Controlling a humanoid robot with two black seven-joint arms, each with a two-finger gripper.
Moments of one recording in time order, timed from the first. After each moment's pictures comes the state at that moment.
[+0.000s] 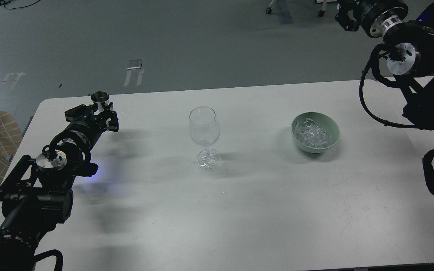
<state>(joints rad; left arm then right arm) -0.54 0.21 -1.38 -0.68 -0.28 -0.12 0.15 1.10 -0.25 0.93 0.51 -0.42 0.17 0.15</state>
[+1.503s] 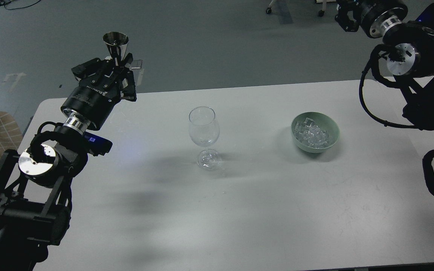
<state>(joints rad) -0.30 0.19 -1.46 -1.50 -0.28 0.02 0.21 1.09 -0.25 0.93 0.51 -0.42 0.17 0.15</state>
